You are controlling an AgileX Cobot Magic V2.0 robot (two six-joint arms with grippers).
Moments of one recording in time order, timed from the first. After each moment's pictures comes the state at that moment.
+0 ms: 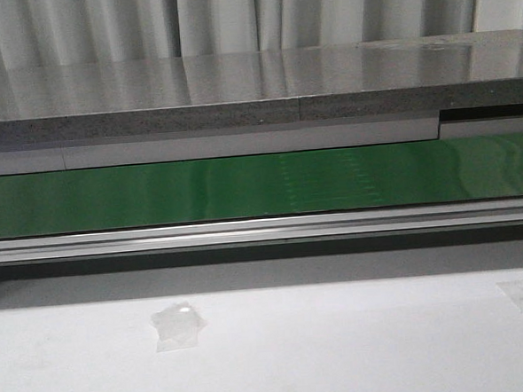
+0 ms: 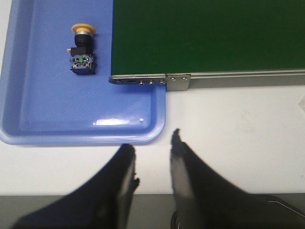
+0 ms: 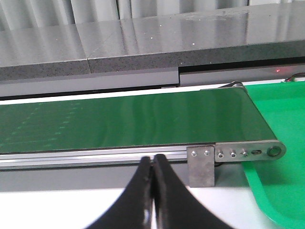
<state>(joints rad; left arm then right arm) 0.01 0.89 -1.01 0.07 1.16 -0.02 0.05 -0.01 0.03 0.01 0.14 0.10</state>
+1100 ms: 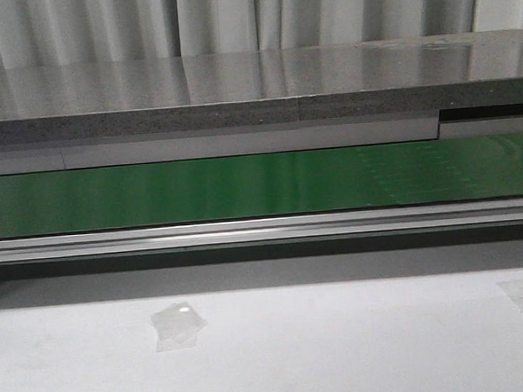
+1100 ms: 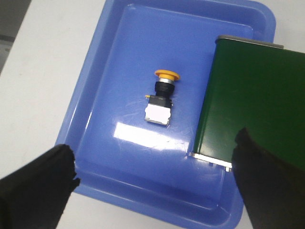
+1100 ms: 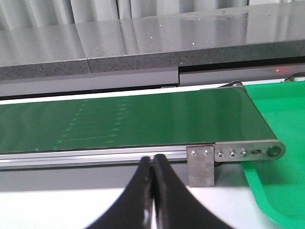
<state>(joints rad) 0.30 1.34 -1.22 0.09 0.95 -0.02 0.05 -0.01 0.03 0.01 0.14 0.10</state>
